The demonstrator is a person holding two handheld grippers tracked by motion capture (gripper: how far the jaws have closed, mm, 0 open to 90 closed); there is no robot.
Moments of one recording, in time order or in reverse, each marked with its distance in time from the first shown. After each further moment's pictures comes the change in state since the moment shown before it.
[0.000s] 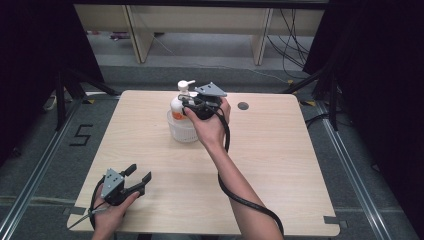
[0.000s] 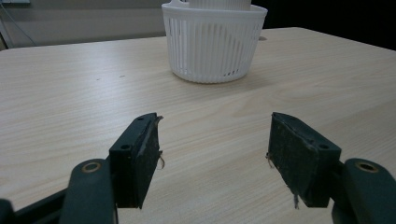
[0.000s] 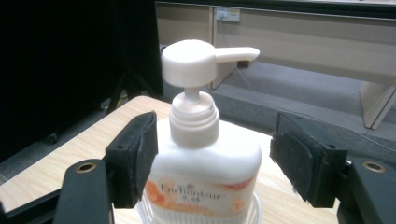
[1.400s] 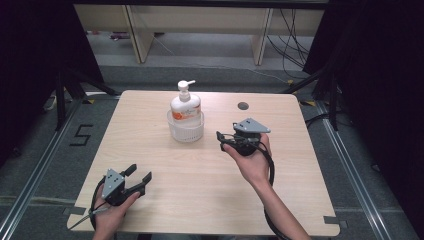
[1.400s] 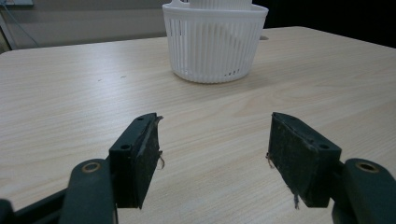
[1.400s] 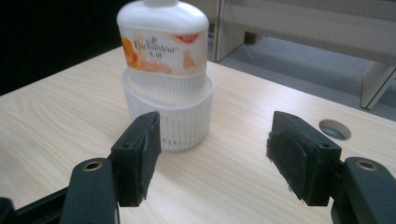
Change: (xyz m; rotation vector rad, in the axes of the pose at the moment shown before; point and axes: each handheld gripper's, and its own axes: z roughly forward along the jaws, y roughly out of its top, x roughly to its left) left arm -0.002 0.000 0.000 0.011 0.013 0.010; right arm -0.058 -0.080 -0.096 0.080 0.038 -0.064
